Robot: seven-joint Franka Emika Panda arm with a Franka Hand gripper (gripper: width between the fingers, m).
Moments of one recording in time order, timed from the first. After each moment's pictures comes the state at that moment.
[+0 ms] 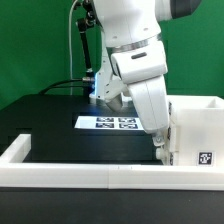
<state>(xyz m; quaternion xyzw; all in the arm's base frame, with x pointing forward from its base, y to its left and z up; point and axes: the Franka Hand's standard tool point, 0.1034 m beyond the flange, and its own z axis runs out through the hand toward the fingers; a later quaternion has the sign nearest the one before) 0.583 0.023 0.058 -0.70 -0.70 -0.07 0.14</state>
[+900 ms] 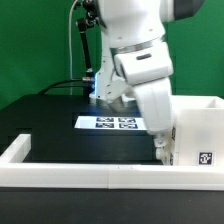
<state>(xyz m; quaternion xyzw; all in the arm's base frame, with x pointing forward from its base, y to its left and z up) 0.576 0.005 0.049 -0.70 -0.70 -0.05 0.14</state>
